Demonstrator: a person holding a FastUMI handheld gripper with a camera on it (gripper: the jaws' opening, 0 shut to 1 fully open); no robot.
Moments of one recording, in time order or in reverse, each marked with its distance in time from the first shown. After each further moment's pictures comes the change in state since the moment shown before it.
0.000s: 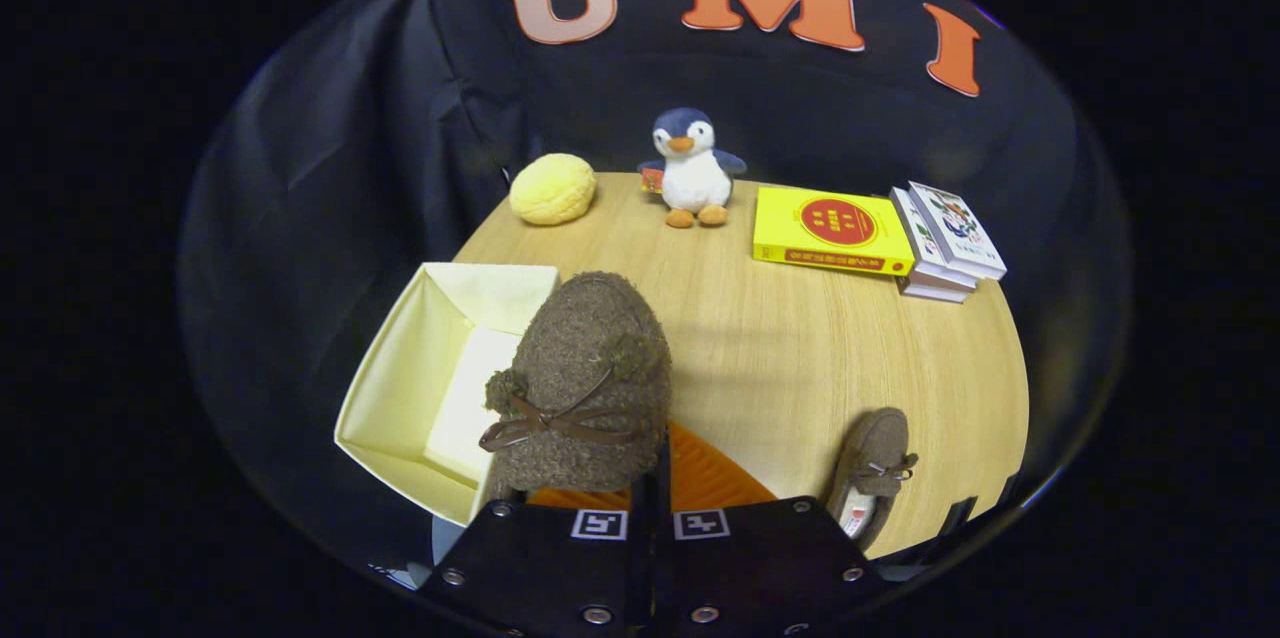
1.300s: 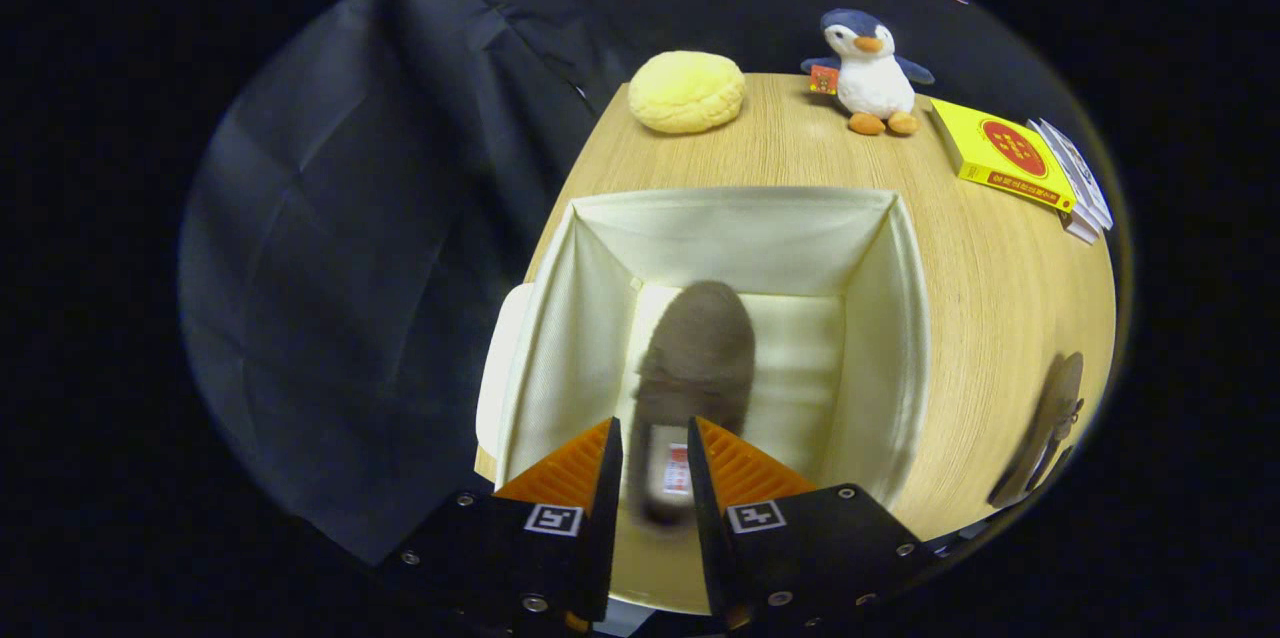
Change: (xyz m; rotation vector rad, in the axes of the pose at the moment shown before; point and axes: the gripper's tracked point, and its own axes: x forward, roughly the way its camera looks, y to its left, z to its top) arm 0.081 0.197 -0.022 0.111 0.279 0.215
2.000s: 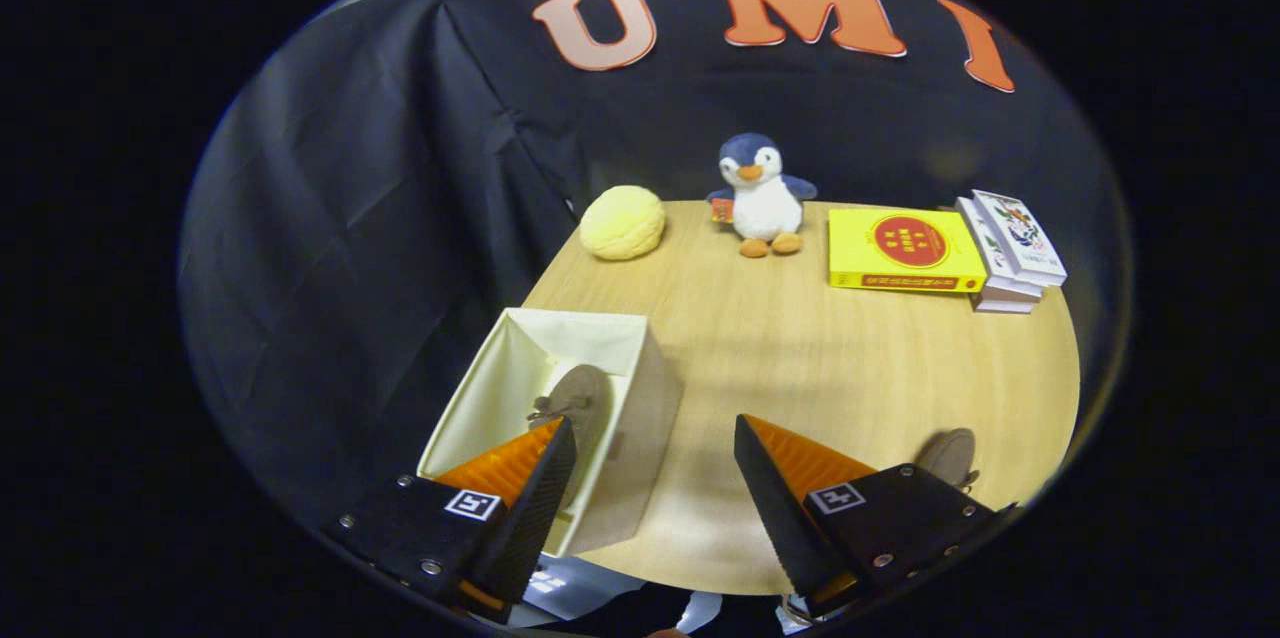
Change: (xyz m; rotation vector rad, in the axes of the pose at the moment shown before) arm -0.135 -0.167 0.030 -0.065 -0.358 -0.034
